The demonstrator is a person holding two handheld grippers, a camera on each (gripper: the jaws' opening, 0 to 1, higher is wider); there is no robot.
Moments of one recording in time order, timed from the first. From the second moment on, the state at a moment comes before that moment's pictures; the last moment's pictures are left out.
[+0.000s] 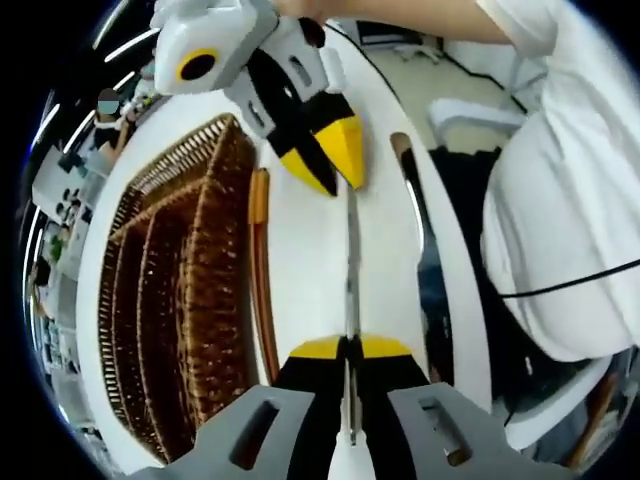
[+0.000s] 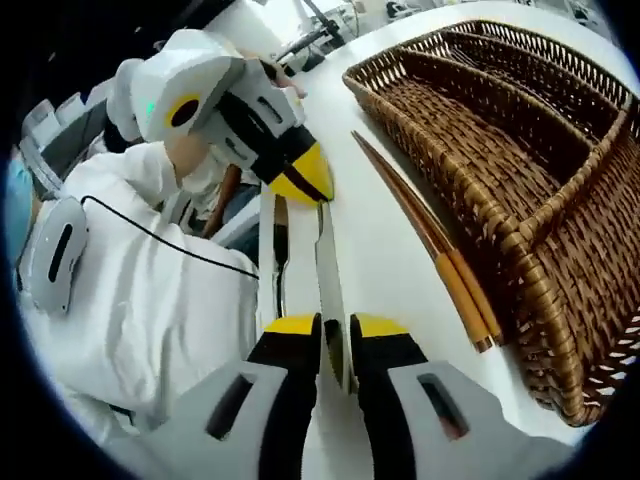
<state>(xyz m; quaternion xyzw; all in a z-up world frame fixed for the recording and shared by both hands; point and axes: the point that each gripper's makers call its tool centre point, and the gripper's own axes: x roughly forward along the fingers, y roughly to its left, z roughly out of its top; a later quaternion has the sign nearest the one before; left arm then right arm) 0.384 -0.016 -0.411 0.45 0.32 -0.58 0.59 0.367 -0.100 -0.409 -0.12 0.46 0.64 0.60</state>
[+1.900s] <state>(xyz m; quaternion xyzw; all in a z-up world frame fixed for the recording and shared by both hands) 0.378 -0.001 -0.409 0.36 0.33 -0.60 0.63 0.374 -0.097 -0.408 -0.27 0.32 0.67 0.62</state>
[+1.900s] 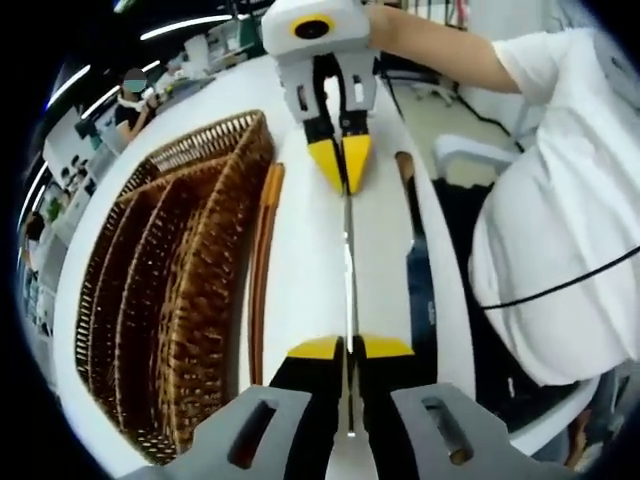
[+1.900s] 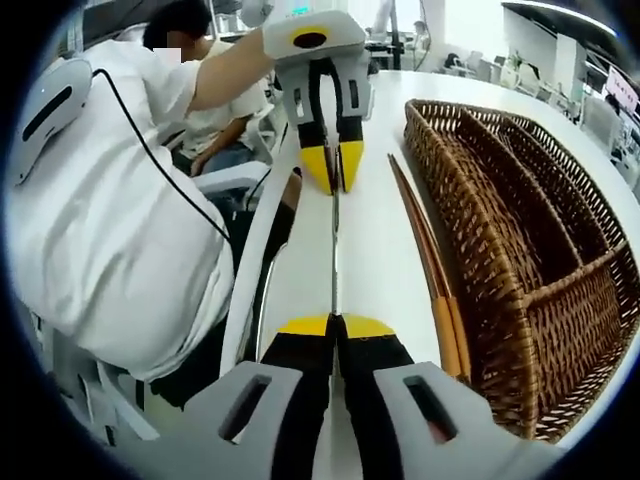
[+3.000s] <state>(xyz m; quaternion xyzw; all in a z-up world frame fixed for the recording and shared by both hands) 0.385 0.016 -0.411 0.39 0.42 -0.56 0.60 0.380 -0.102 -0.407 -0.24 0.33 0.67 0.61</state>
